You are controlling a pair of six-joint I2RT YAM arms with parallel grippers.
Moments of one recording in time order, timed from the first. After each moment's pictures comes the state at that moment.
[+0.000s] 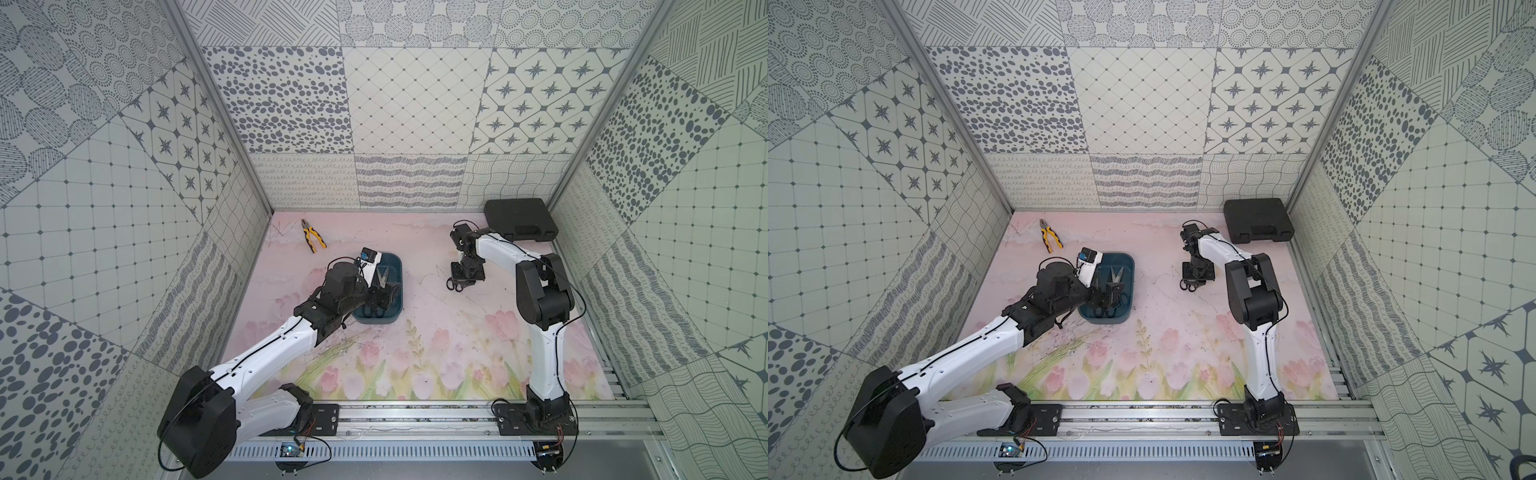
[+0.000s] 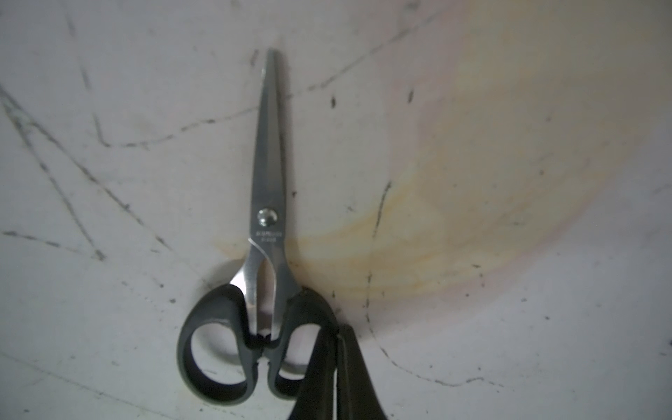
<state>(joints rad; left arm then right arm) -0.51 1.17 0.73 -0.02 0.14 -0.15 0.34 2.15 1.63 -1.01 0.05 0.34</state>
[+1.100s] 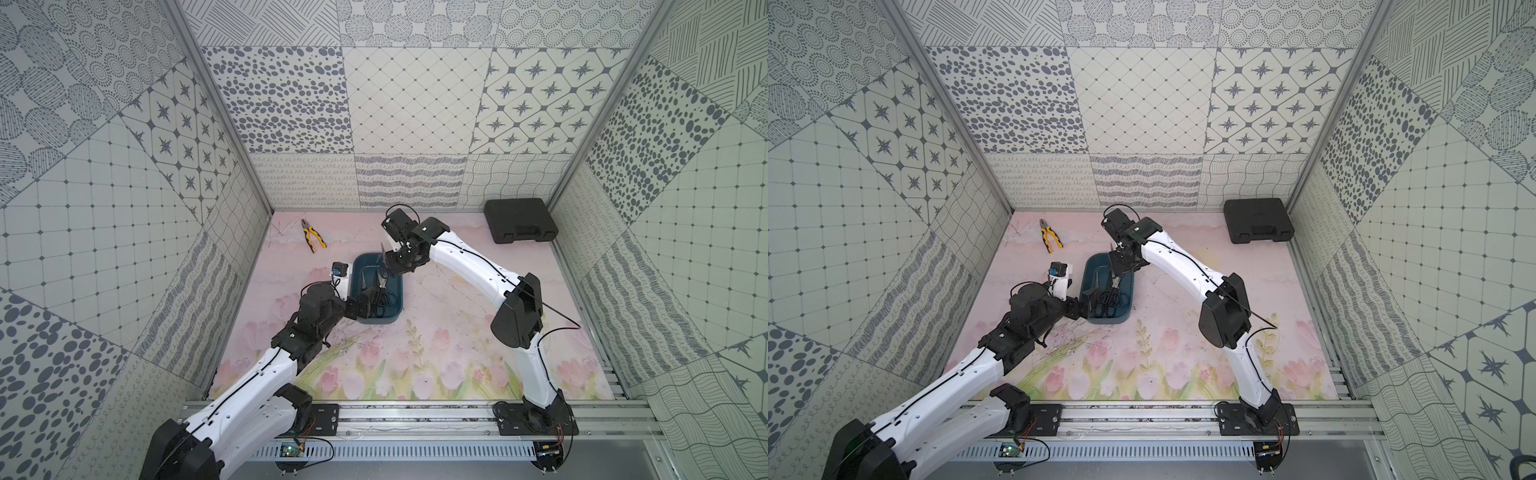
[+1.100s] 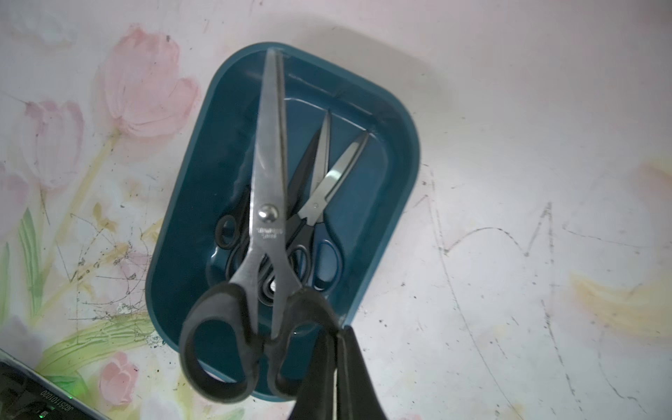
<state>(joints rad) -0.39 0.88 0.47 0.03 -0.01 -0.14 0.81 2.20 2.20 -1.17 0.03 0.35</state>
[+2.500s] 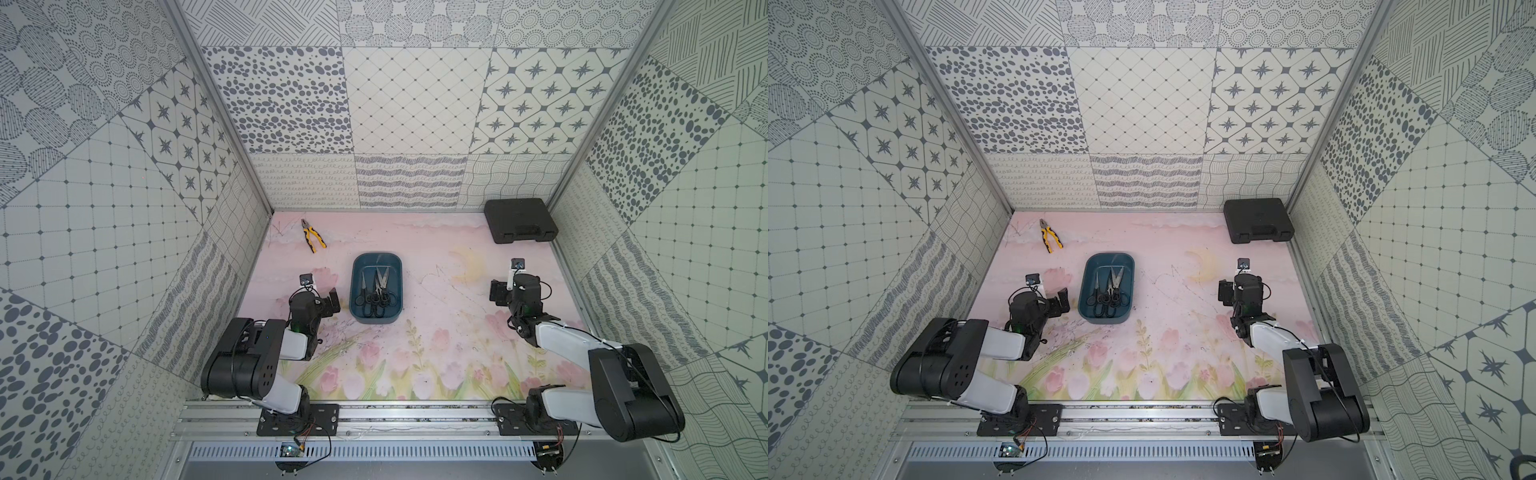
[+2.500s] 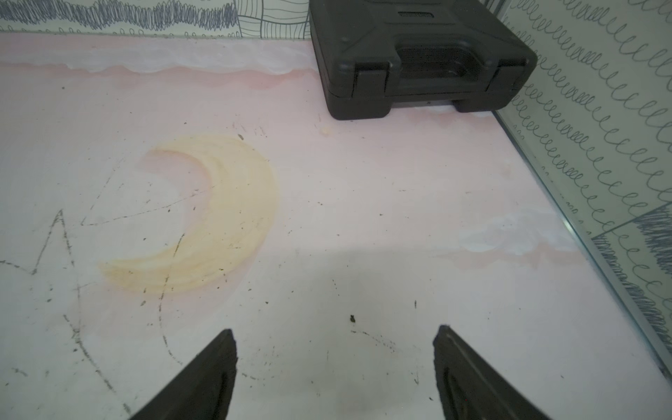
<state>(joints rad) -0.01 1.55 0.28 0.83 -0.07 -0.13 0.13 1.34 0.39 0.42 0.26 0.05</state>
